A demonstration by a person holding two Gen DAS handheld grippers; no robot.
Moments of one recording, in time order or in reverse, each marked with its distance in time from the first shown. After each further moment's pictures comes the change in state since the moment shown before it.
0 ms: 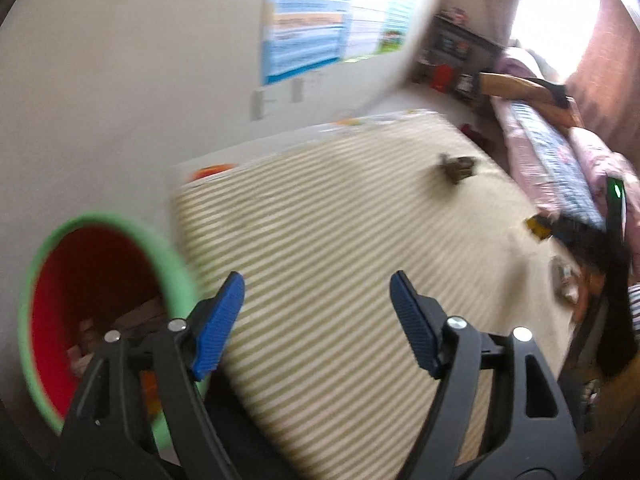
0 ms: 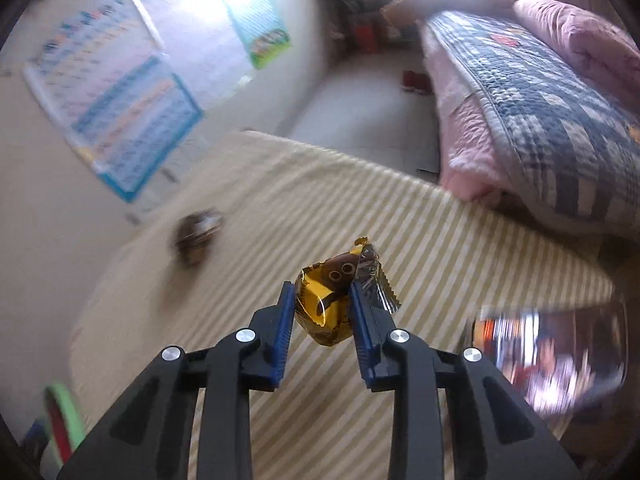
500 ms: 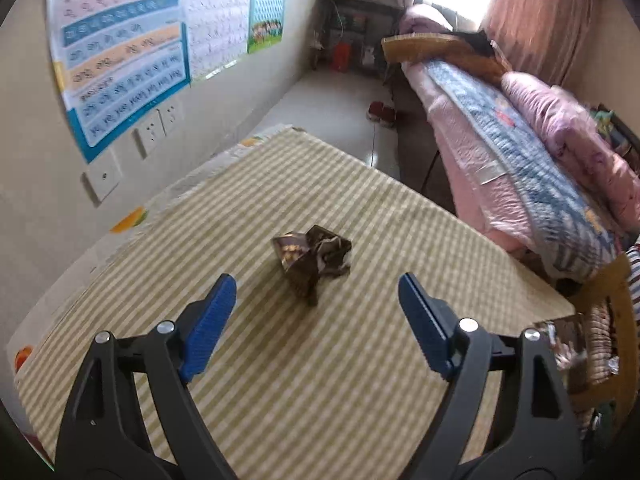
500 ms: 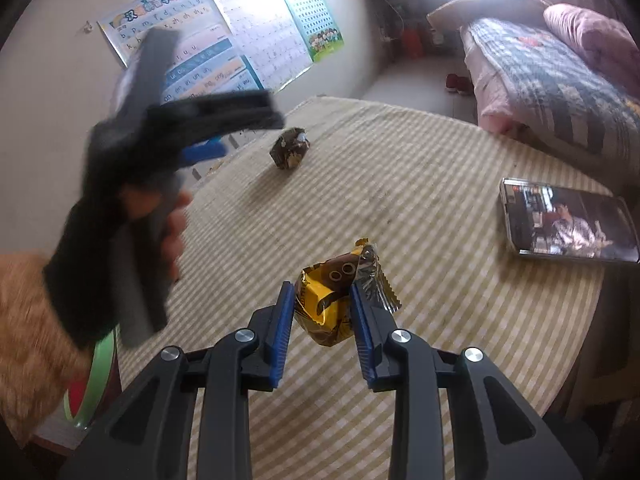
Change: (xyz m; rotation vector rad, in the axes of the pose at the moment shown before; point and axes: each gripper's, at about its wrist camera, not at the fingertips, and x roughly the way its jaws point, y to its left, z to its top) left arm 0.160 -0.176 0.106 0.294 0.022 -0.177; right arm -0.046 0.036 -0.085 -0.079 0.006 0.108
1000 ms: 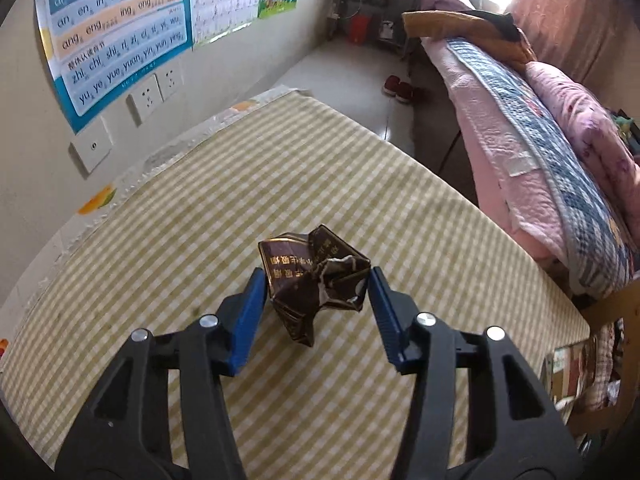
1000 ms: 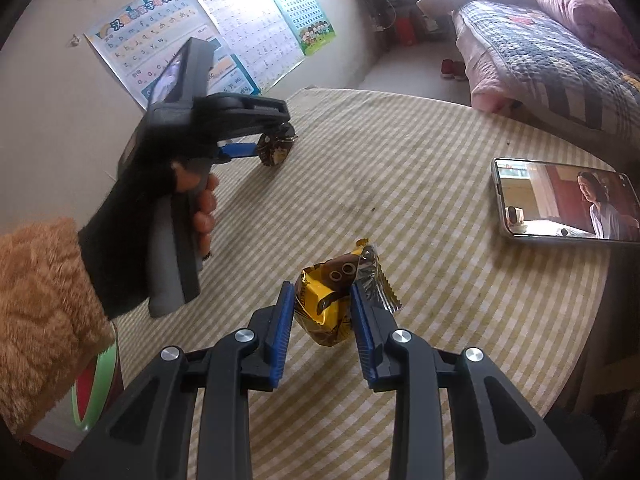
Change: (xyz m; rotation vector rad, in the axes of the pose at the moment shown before) left arm 0.034 0.001 0.001 -0.066 0.083 0.015; right arm 0.002 -0.017 -0.002 0.047 0.018 0.023
